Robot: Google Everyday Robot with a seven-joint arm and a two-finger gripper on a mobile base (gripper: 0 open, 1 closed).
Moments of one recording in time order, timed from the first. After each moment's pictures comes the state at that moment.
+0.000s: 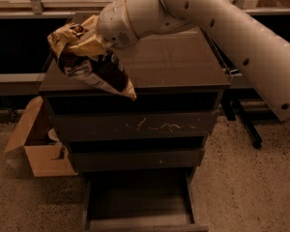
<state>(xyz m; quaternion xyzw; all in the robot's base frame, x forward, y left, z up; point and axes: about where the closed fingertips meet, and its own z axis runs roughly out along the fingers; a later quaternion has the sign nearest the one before) 0.589 0.143 0.985 -0.66 0.51 0.30 0.47</state>
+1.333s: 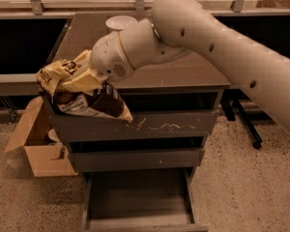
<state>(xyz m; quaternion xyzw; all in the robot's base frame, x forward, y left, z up) 0.513 0.156 0.939 -0.66 0.51 0.36 0.40</state>
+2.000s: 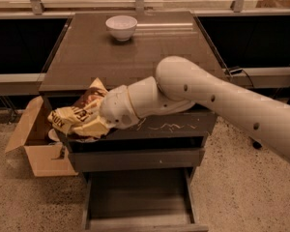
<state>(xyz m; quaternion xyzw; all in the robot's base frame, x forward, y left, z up) 0.472 0.150 0.838 -0.62 0.55 0.42 0.38</state>
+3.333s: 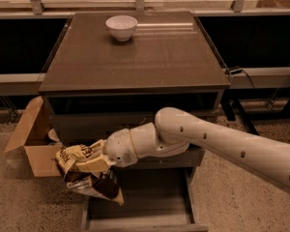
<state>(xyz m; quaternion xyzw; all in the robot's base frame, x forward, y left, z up) 0.432 0.158 0.734 -0.54 0.57 0.52 0.33</state>
